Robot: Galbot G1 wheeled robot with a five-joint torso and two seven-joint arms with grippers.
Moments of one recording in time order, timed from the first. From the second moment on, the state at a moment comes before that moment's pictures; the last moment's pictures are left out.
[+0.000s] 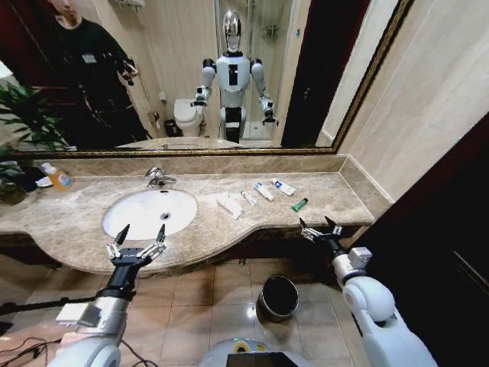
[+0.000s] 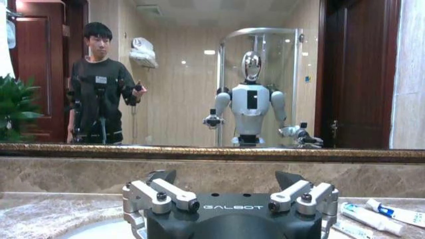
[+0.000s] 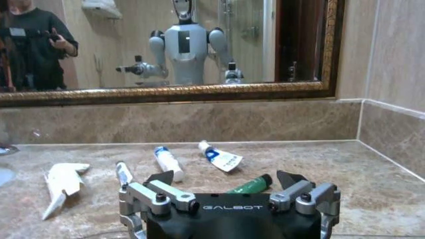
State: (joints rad) left arm 1.84 -1.36 -0.82 -2.47 -0.37 0.04 0.05; right arm -1.46 1.20 0.68 2.13 0.44 -0.25 -0.01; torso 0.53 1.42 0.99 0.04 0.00
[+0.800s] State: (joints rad) left arm 1.84 -1.36 -0.82 -2.47 -0.37 0.04 0.05; right arm -1.37 1.14 0.63 2.10 0.53 -0.35 0.05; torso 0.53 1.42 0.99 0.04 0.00
